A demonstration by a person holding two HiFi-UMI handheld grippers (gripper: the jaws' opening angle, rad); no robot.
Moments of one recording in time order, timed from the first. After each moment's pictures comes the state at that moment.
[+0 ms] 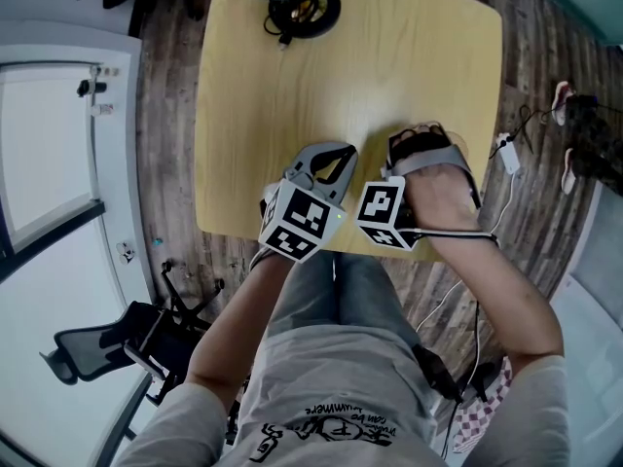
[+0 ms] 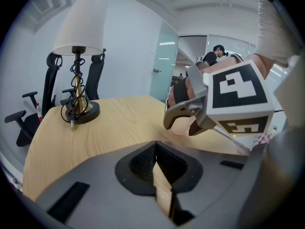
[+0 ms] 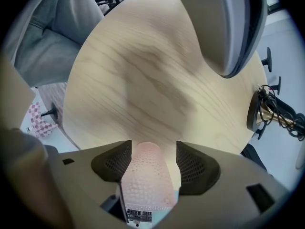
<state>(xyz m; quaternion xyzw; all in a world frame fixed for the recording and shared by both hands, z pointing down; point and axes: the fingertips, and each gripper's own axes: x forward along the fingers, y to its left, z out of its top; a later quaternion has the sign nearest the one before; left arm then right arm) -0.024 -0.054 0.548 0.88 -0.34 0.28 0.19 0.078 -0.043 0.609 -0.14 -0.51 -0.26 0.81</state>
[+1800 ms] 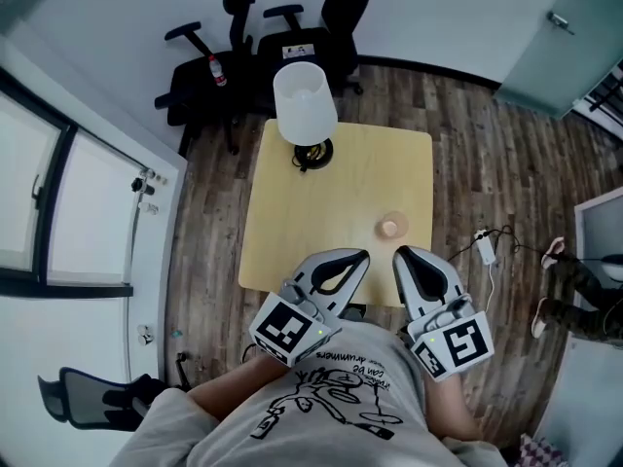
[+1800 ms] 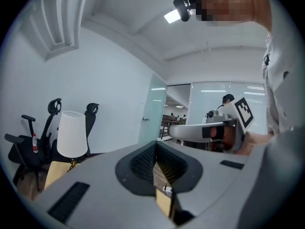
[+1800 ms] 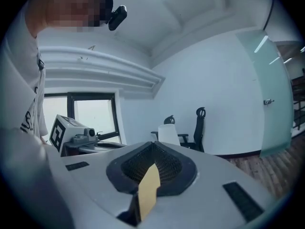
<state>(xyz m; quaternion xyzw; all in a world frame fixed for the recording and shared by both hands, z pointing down) 0.019 0.043 0.189 0.93 -0.35 0.04 0.11 0.061 0.040 0.172 0.40 -0.91 0.11 0.04</state>
